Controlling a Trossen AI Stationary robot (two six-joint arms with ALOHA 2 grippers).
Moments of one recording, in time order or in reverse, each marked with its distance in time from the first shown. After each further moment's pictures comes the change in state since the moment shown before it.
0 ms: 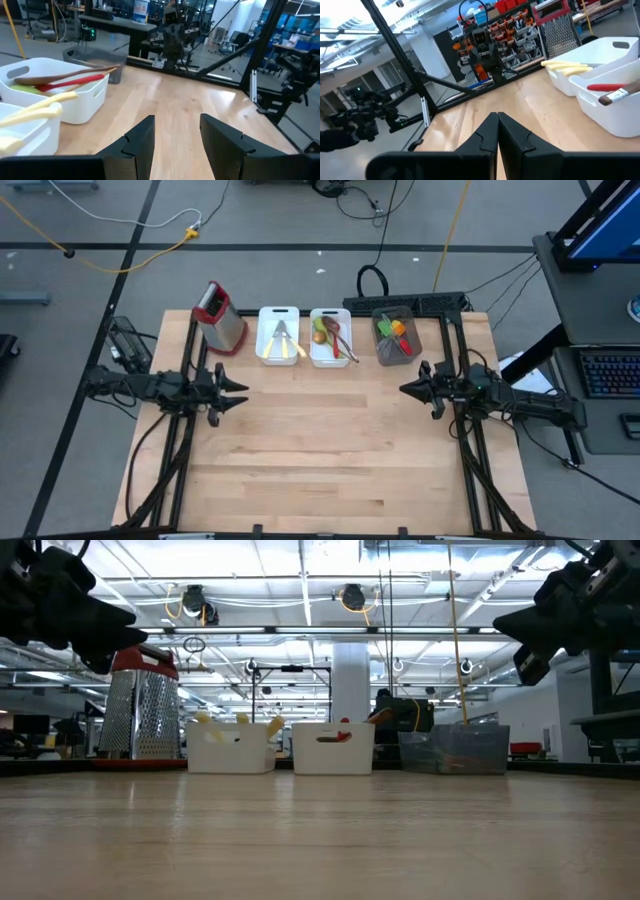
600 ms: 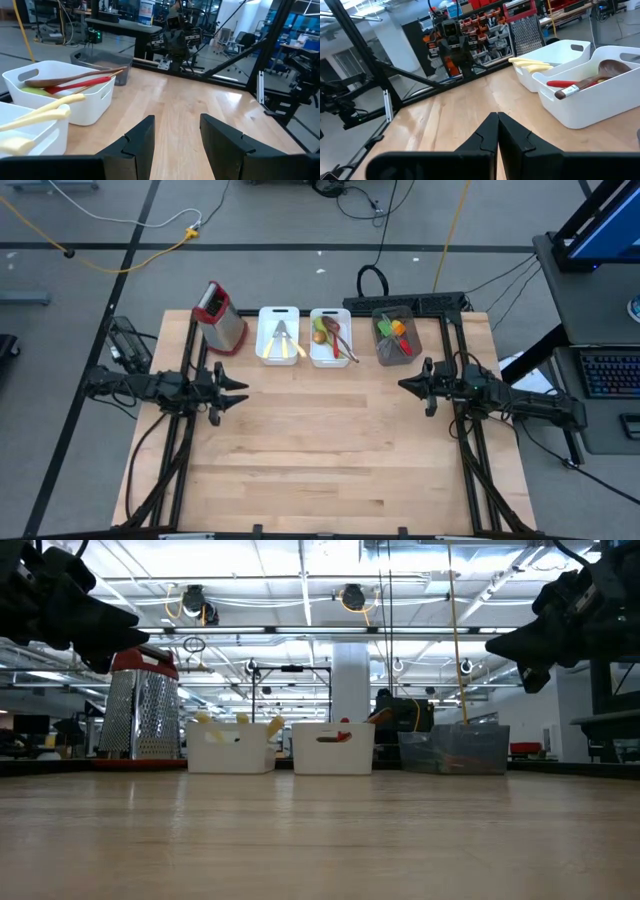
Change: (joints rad) left arm 0.001 0.000 0.000 0.000 -0.032 0.017; right arm -0.001 0.001 -0.001 -0.087 0.133 -0.106
